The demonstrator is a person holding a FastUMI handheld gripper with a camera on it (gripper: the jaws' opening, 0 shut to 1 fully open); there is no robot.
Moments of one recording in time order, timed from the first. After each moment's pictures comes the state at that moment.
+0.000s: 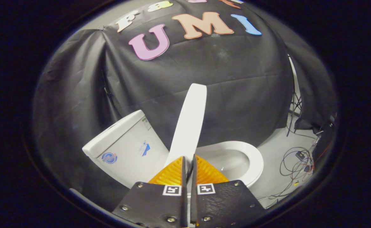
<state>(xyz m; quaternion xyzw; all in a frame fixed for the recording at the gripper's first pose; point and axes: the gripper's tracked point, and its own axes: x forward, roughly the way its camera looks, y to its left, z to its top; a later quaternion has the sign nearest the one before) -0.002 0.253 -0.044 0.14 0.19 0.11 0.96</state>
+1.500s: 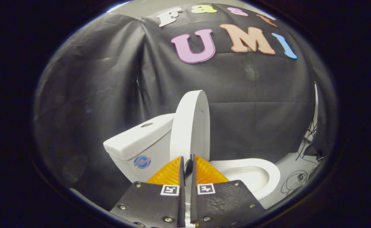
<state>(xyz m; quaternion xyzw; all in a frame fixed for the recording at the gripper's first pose) -0.013 0.380 0.000 0.06 0.12 0.19 0.97</state>
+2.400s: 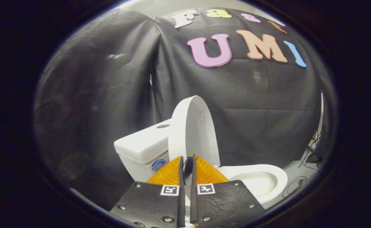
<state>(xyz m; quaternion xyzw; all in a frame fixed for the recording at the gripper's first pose) -0.021 0.442 0.002 0.04 0.09 0.22 0.97</state>
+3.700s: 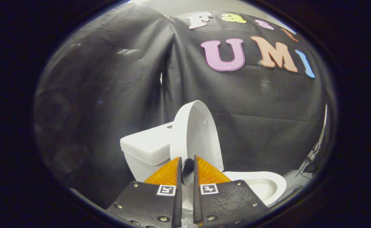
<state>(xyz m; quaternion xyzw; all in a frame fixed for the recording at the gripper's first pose) -0.024 0.462 0.002 0.02 0.08 0.24 0.97</state>
